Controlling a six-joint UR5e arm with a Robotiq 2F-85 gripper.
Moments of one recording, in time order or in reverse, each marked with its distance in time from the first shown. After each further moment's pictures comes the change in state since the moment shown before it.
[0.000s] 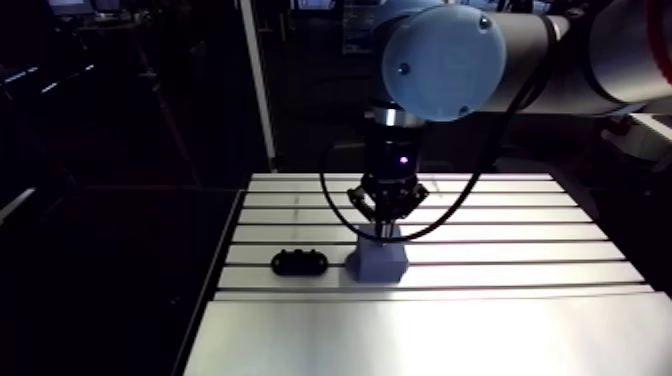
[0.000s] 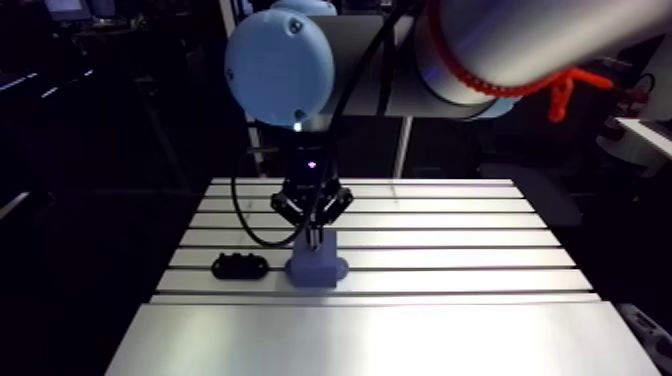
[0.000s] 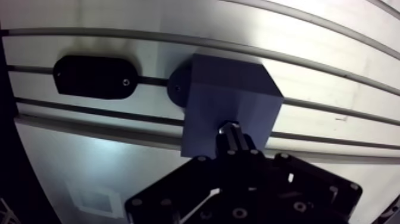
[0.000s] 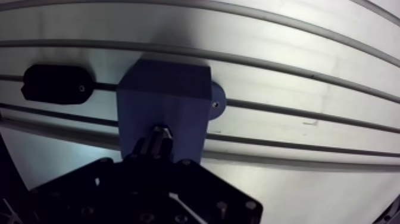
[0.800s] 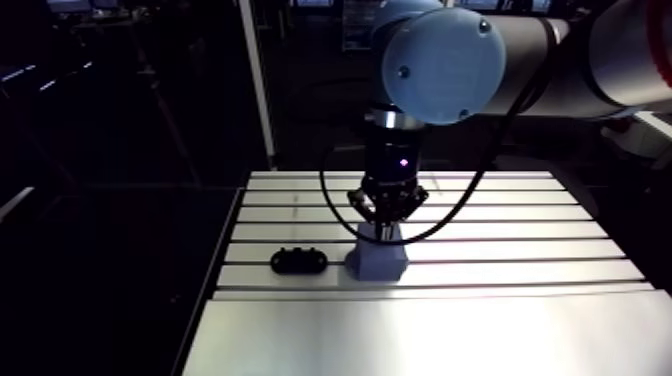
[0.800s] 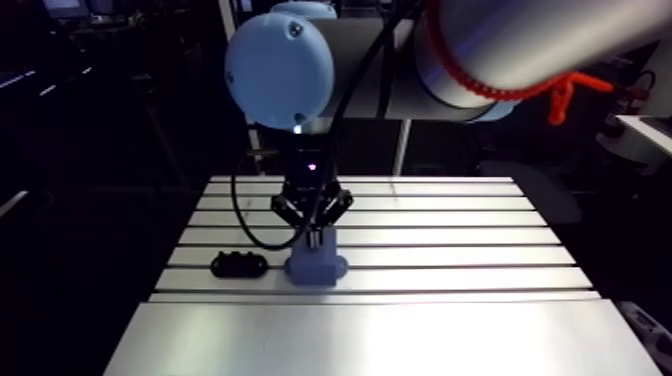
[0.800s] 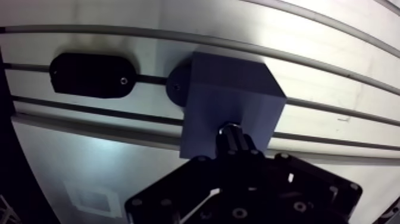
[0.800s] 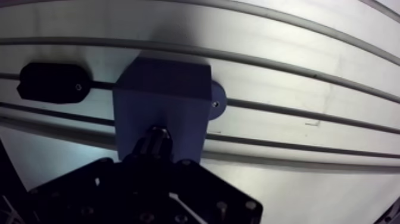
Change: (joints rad) arm -0.002 0.008 0.005 -0.001 0.000 -0.007
